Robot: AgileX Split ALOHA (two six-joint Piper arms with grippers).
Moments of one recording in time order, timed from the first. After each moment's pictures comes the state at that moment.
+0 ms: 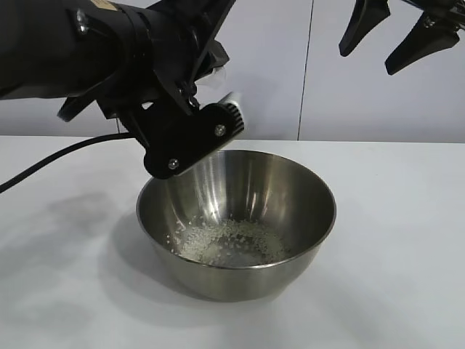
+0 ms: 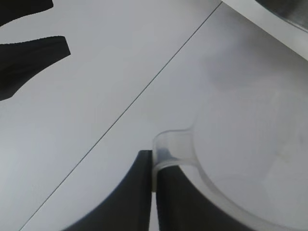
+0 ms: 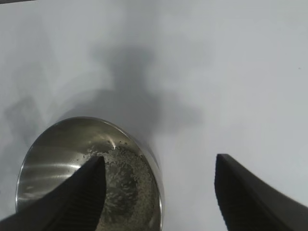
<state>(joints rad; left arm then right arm) -0.88 1.64 -0.82 -0.61 -0.63 2.90 0.10 1.68 -1.47 0.34 0.90 -0.07</state>
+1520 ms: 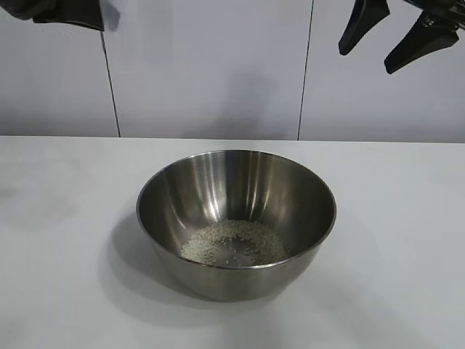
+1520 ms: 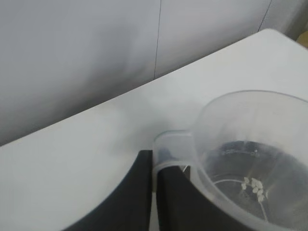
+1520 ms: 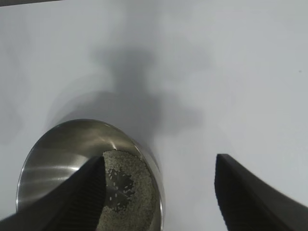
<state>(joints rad) -0.16 1.52 -1.06 -1.39 0.53 1.43 0.10 1.68 -1.47 0.34 0.89 -0.07</state>
